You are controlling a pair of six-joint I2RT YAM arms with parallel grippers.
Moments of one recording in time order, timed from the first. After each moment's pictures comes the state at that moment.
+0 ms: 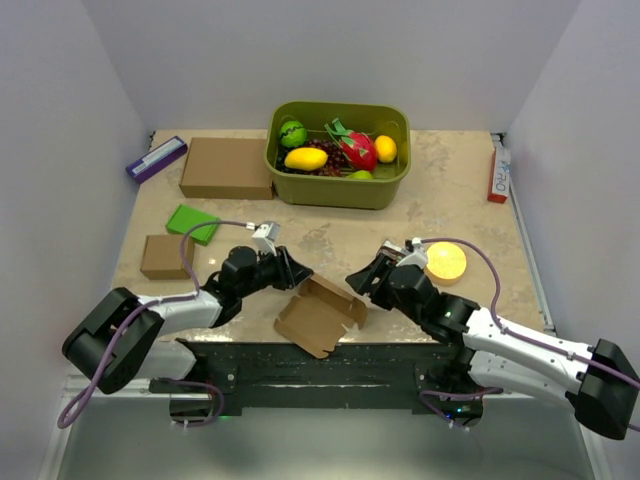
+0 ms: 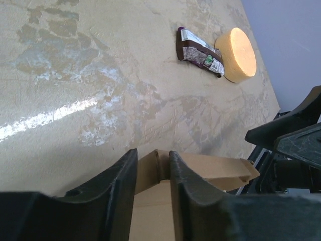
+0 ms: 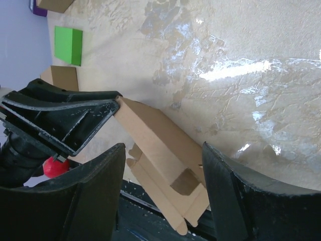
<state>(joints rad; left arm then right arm) -0.62 1.31 0.31 0.67 0.25 -0.68 0.94 0.87 0.44 -0.12 0.32 1.20</state>
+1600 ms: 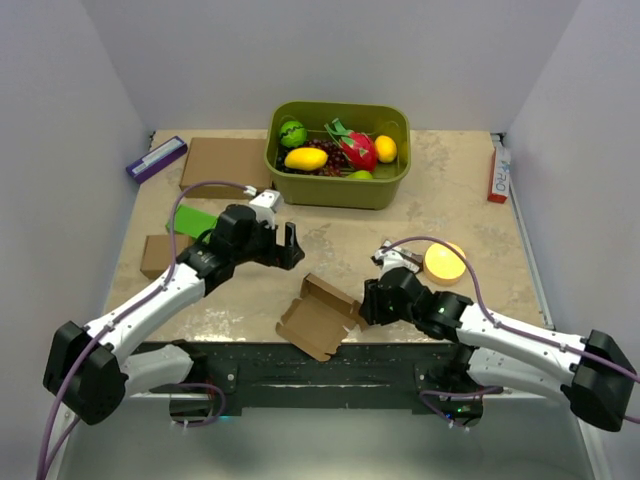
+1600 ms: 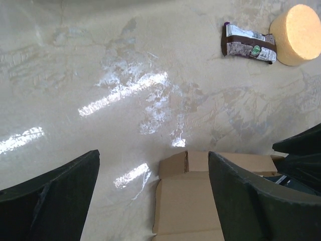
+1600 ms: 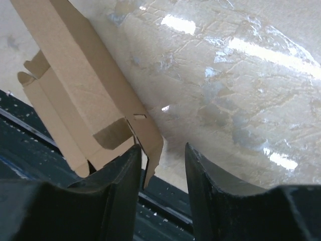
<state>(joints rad) -0.56 1.13 0.76 -0.24 0.15 -0.34 0.95 0.92 0.48 -0.36 0.14 0.66</state>
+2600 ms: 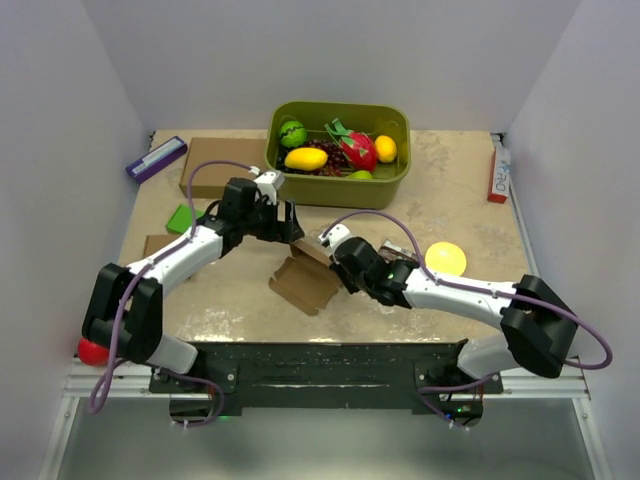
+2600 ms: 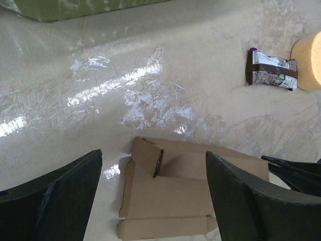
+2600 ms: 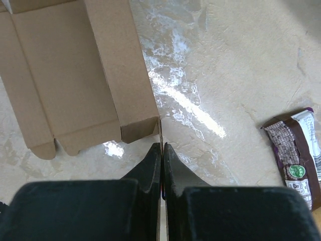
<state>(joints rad) -0.39 1.47 0.93 -0.14 0.33 -0.28 0.96 1.41 0.80 -0.21 0.31 0.12</state>
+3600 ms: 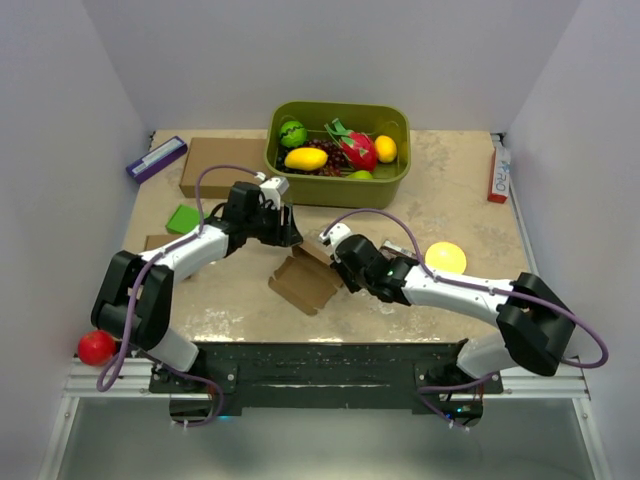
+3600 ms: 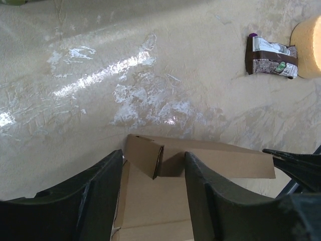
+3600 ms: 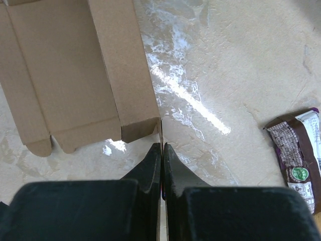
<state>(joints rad) -0.38 1.56 0.91 -0.07 0.40 -0.28 0.93 1.42 0.81 -0.21 0.27 0.11</state>
